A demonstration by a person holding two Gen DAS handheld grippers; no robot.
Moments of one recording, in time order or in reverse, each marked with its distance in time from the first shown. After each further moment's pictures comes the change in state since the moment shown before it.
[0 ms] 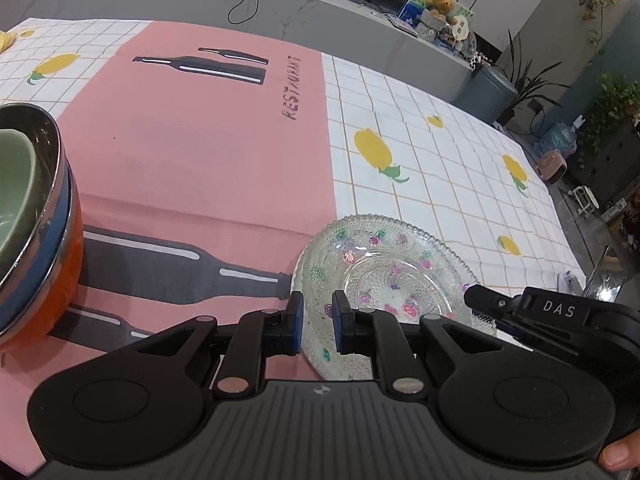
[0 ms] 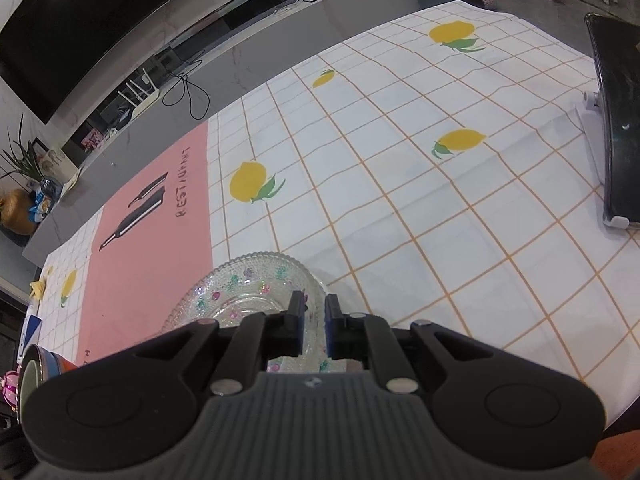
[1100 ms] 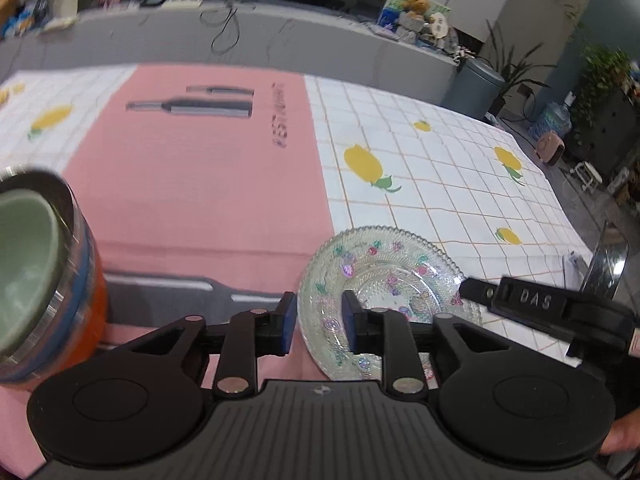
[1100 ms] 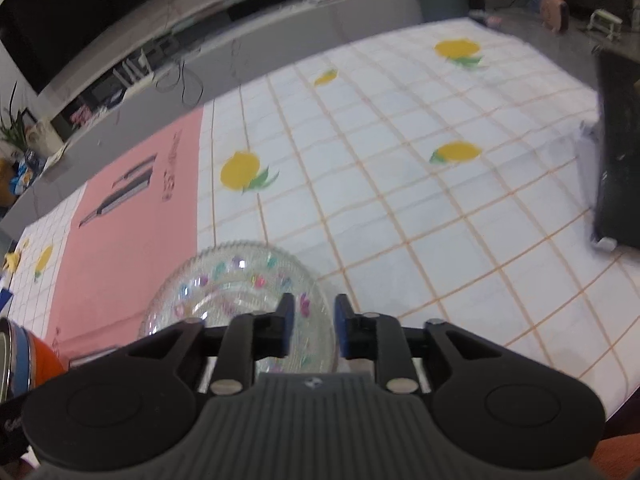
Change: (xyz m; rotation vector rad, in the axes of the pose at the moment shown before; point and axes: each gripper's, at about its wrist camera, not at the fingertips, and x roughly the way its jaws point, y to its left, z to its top) left arm -0.026 -0.014 0.003 0.150 -0.058 0.047; right arm -0.004 0.012 -0.006 -0.093 -0.049 -0.076
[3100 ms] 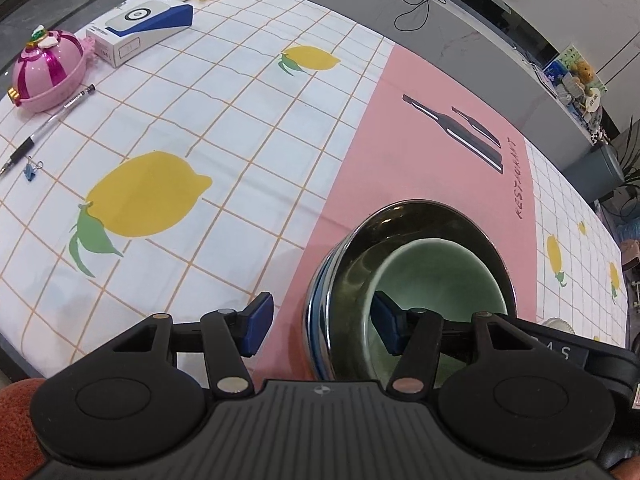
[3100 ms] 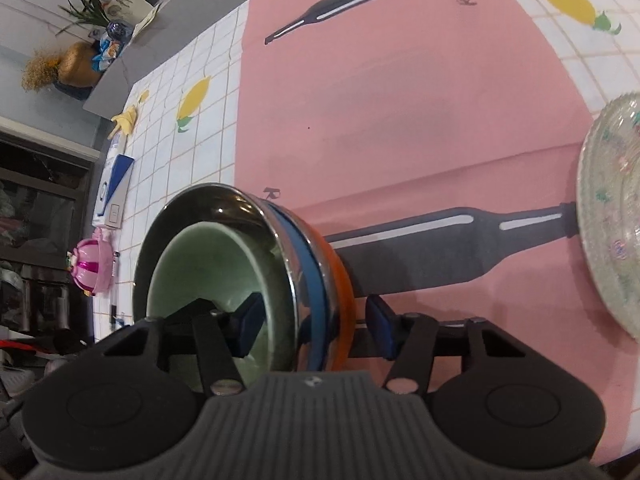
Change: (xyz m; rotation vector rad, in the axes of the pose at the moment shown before) left arm -0.048 0.216 0.011 -0.464 0.141 0.160; right arm 0.066 0.233 -0.051 -0.022 0.541 0.333
